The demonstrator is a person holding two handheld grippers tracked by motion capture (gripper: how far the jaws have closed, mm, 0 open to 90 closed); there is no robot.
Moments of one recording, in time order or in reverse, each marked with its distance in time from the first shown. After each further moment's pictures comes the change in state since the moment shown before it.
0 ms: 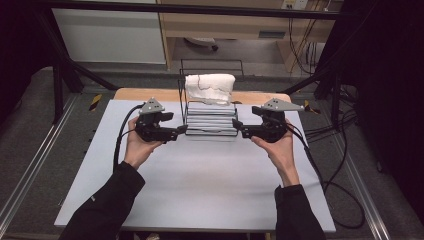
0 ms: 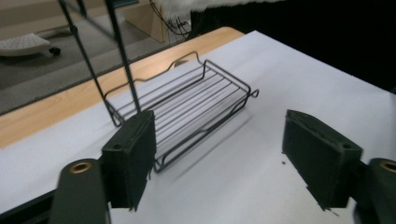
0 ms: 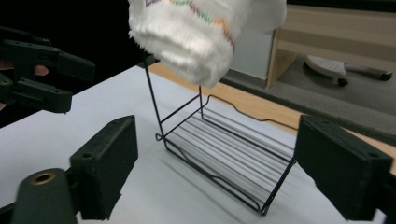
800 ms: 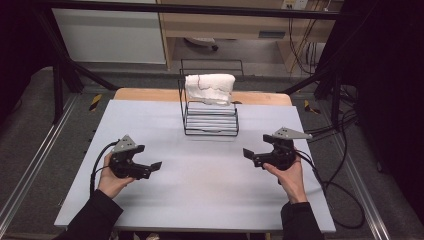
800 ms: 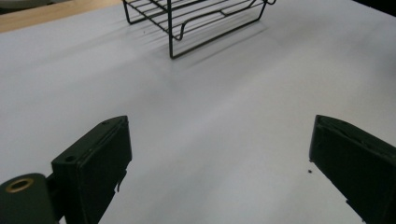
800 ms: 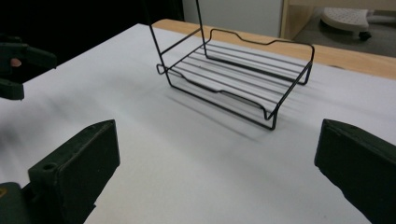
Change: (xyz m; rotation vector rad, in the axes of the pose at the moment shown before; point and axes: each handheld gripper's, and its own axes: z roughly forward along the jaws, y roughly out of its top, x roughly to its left) left arm 0.017 -0.114 -0.043 0.085 0.002 -0.036; right arm -0.015 -0.083 -0.022 0.091 0.041 0.097
